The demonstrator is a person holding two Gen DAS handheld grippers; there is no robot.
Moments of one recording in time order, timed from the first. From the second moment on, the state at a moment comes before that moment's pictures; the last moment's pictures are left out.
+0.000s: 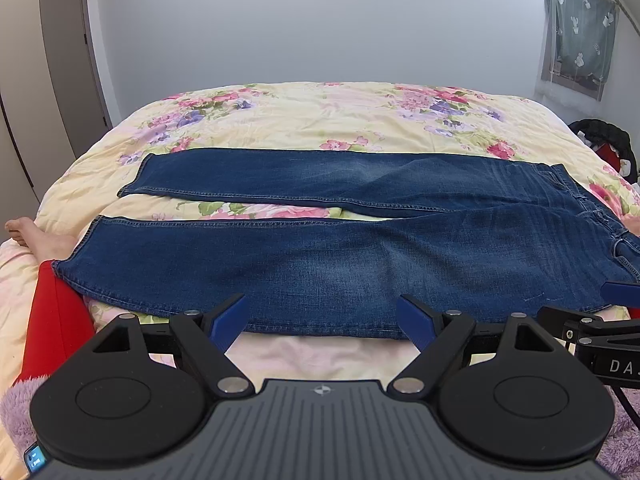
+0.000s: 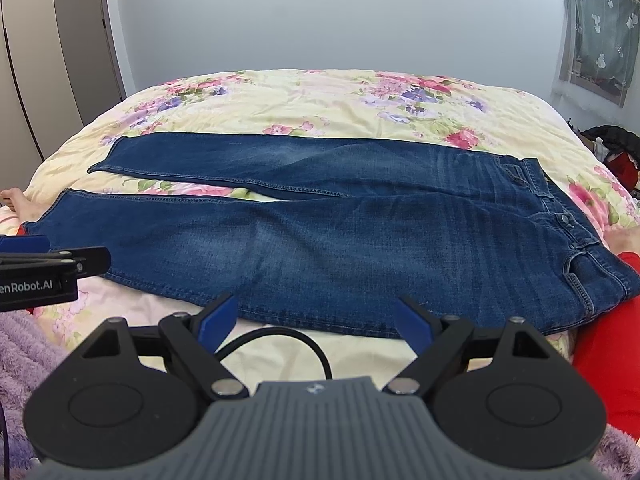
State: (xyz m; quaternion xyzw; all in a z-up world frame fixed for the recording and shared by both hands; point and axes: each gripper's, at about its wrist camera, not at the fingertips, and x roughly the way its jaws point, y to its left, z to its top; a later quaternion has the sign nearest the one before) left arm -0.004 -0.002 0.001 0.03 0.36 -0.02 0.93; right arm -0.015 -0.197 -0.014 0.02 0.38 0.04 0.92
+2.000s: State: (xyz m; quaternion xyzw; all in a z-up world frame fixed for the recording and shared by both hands) left arm 0.046 0.063 0.008 0.15 0.37 -0.04 0.92; right arm 0.036 -0.268 -0.032 -0.05 0.39 0.06 0.92
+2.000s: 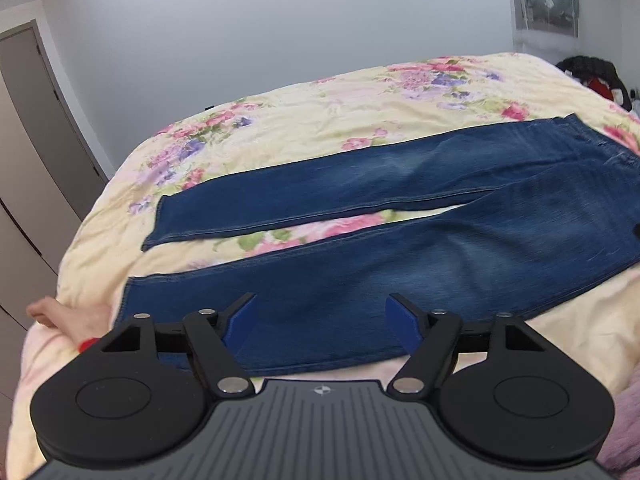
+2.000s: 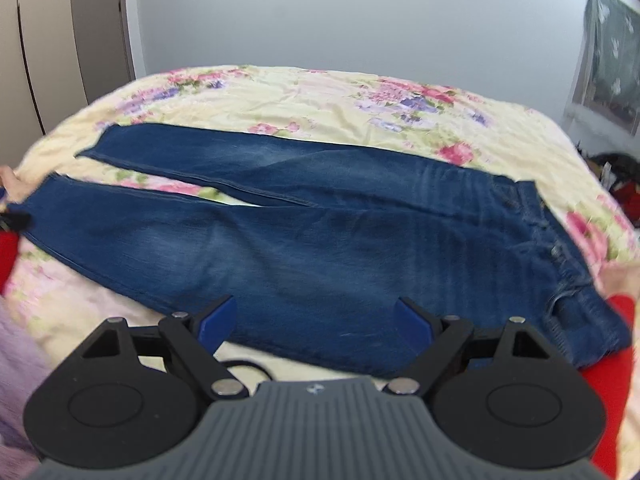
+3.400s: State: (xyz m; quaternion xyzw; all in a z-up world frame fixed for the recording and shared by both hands) left arm 0.117 0.188 -0.158 0.56 0.49 -0.04 0.67; right arm 0.120 -0.397 -0.123 -0.24 0.52 0.01 0.82
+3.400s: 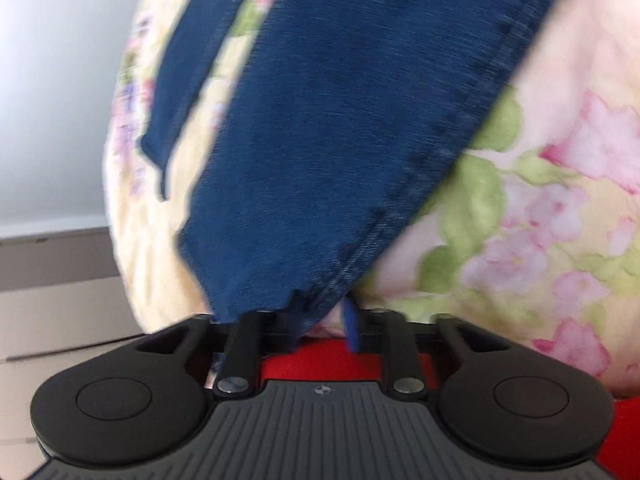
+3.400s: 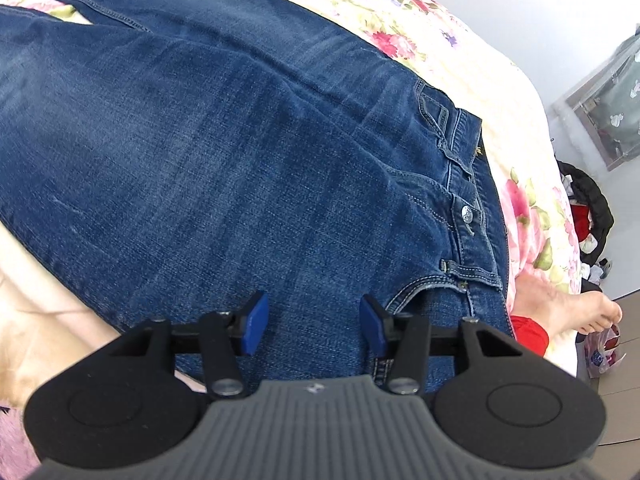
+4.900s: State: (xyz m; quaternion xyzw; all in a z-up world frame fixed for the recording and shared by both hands) left arm 0.143 0.189 -0.085 0.36 0.46 0.08 0.81; right arm 0.053 -0.379 -0.147 -0.45 0.45 0.11 0.76
